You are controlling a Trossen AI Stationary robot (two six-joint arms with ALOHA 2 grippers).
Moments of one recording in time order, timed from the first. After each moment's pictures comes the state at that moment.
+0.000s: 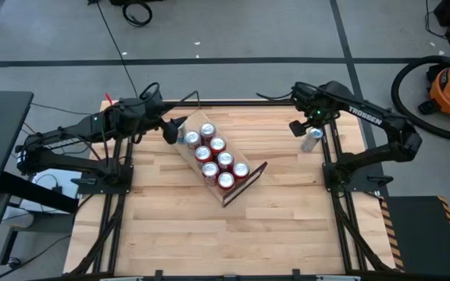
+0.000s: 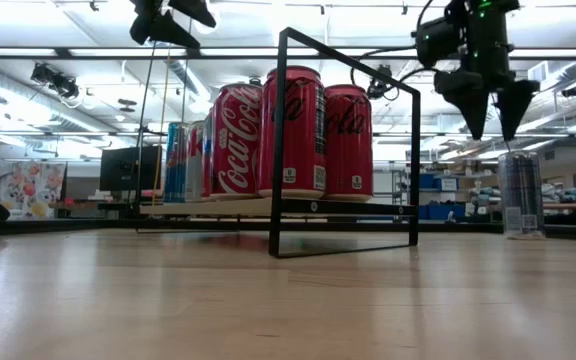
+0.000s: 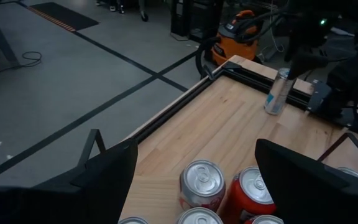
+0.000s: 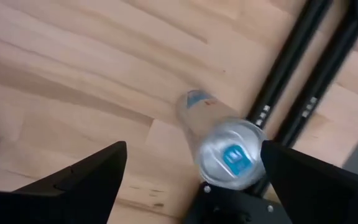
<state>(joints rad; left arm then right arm) 0.25 0.93 1.04 -0.48 -0.36 -0.22 -0.69 1.28 1.18 -1.42 0.11 0.50</state>
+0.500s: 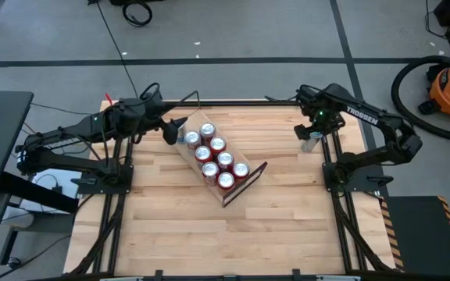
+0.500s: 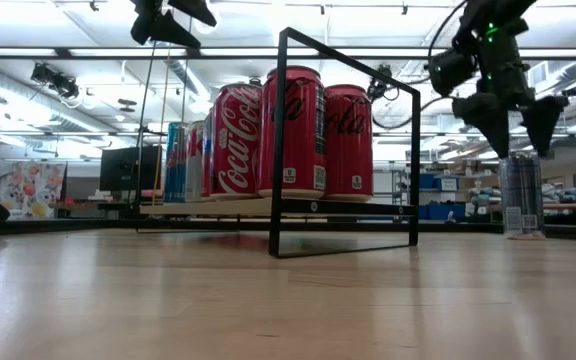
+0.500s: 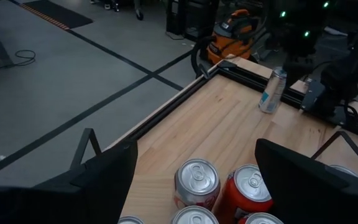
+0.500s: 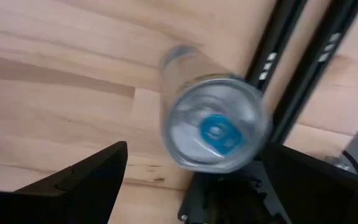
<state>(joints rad) 0.24 0.93 1.04 -0.48 -0.34 -0.23 -0.82 1.28 1.05 -1.43 0.00 0.52</state>
